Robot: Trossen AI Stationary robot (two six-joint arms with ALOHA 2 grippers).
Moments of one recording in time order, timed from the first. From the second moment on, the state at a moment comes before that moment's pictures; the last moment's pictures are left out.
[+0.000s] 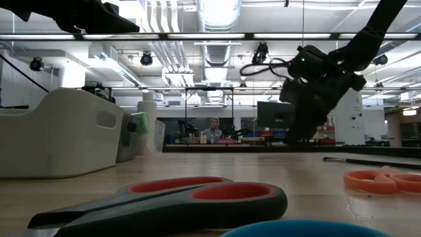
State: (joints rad) left arm 0.09 0.66 0.55 -0.13 -0.06 0.50; right arm -0.44 1.45 0.49 0.09 -0.43 0.06
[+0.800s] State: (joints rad) left arm 0.09 0.66 0.55 -0.14 -0.06 0.50; right arm -0.26 1.61 0.86 0.29 -0.55 0.27
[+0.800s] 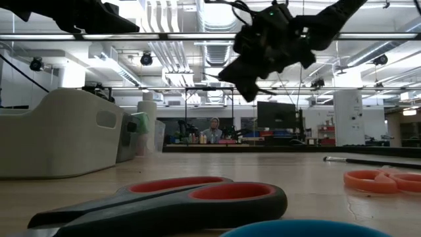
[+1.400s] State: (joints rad) left arm 0.09 0.66 0.55 -0.17 -0.06 0.50; right arm -0.23 2.05 1.32 0.41 -0.59 0.42
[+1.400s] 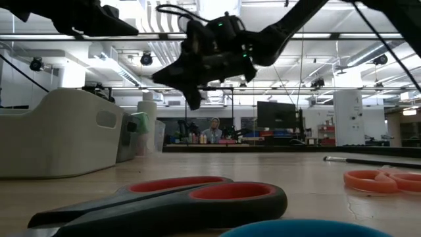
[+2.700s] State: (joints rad) left arm 0.09 0.66 0.55 -0.42 -0.07 0.49; right arm -0.18 2.54 2.02 0.40 -0.64 0.51
